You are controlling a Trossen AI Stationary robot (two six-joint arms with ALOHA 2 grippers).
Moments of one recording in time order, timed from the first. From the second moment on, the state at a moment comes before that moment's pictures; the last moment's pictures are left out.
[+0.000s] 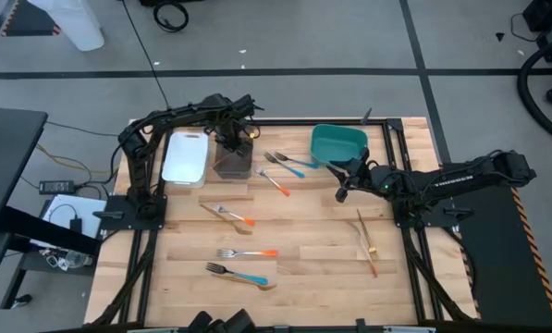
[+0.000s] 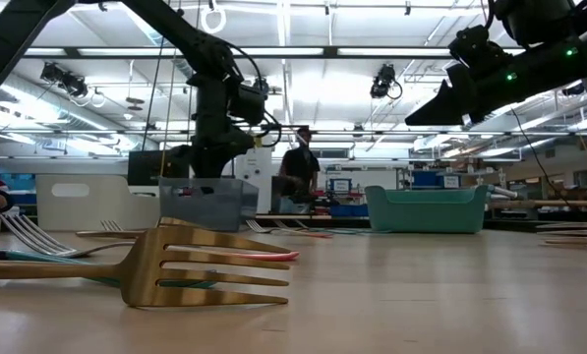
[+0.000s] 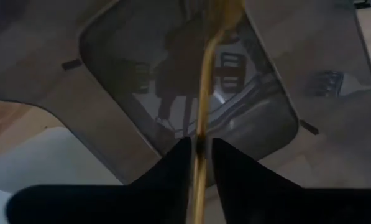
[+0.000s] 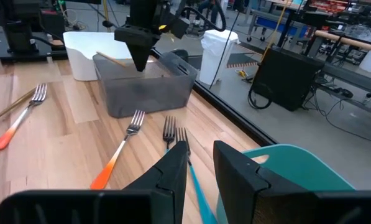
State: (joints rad) left arm 0.66 1.93 1.48 -1.08 0.02 -0.26; right arm -0.02 0.90 0.26 0.40 0.57 -0.02
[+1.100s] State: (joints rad) left arm 0.42 1.96 1.70 -0.96 -0.04 -0.22; right arm -0.02 0.90 0.26 0.40 0.56 -0.01
